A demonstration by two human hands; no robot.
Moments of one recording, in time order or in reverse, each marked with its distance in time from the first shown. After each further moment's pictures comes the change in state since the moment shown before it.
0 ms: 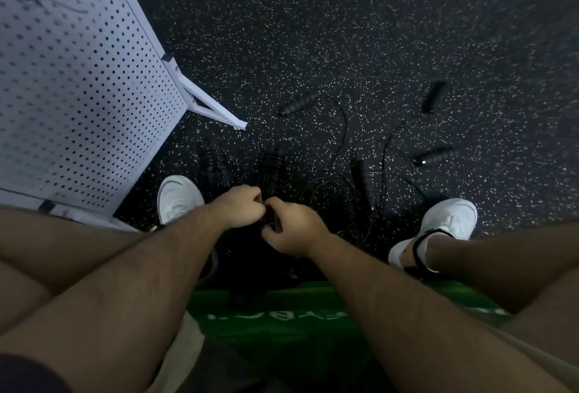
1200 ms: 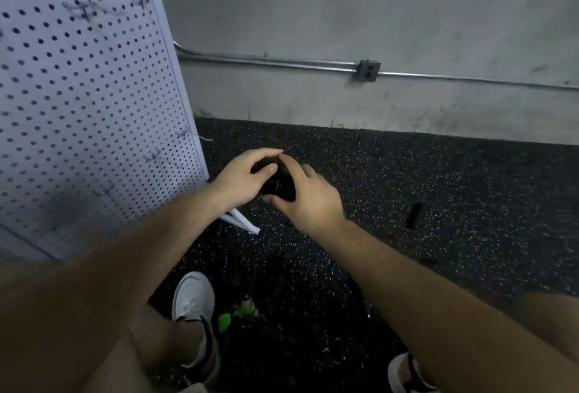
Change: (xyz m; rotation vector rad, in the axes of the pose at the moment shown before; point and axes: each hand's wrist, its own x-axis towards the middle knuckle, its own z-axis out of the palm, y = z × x) left_hand -0.138 0.120 -0.211 -0.425 0.676 0.533; right_hand 0.022 -0.137 -0.232 -0.266 0.572 -0.106
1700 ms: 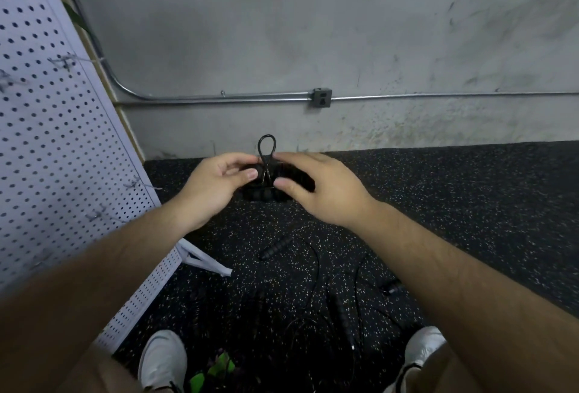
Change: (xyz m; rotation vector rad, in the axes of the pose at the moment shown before) left_hand 0.029 0.083 0.014 -0.241 0.005 0.070; right_hand 0.012 0.072 -0.121 0.102 0.165 -0.234
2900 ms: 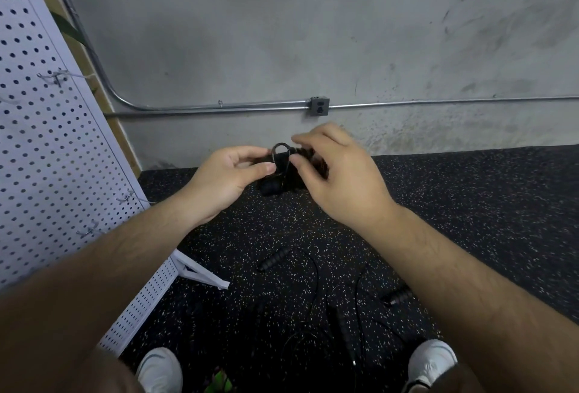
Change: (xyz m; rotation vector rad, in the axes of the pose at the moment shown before) left_hand 0.018 0.040 0.016 -0.080 -0.047 0.014; right_hand 0.005 -0.019 -0.038 -0.068 0.331 -0.027
